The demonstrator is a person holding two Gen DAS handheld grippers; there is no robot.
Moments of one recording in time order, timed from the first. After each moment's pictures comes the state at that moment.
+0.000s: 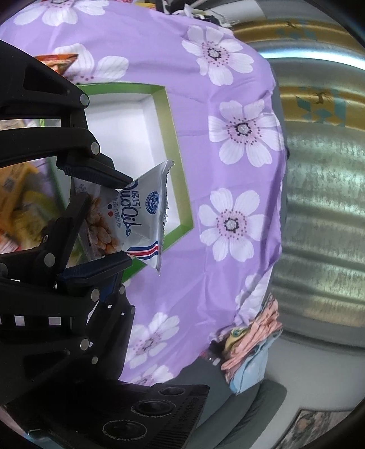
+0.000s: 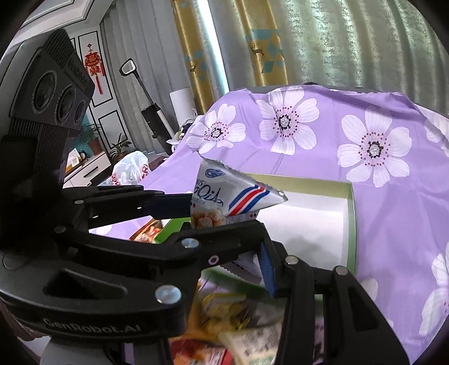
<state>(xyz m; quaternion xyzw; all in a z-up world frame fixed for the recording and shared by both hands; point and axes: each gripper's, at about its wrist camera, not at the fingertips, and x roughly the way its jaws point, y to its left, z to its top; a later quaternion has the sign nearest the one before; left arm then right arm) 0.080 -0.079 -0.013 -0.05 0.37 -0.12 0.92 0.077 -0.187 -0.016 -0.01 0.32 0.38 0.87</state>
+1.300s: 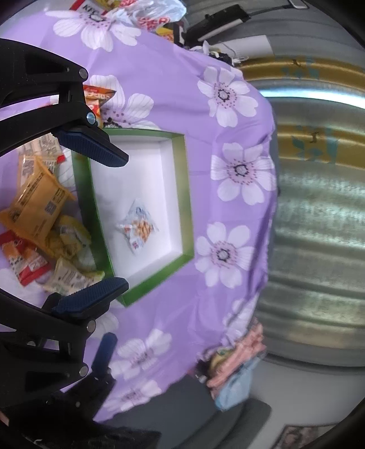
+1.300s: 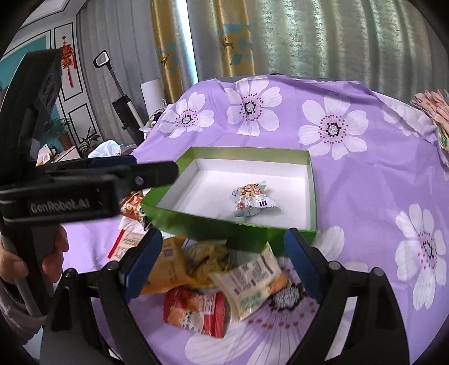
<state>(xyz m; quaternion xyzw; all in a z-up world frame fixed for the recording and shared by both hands) 0.007 -0.053 0.002 -0.07 0.34 -0.06 0.94 0.009 -0.219 -0.014 -0.03 0.34 0.29 0.89</state>
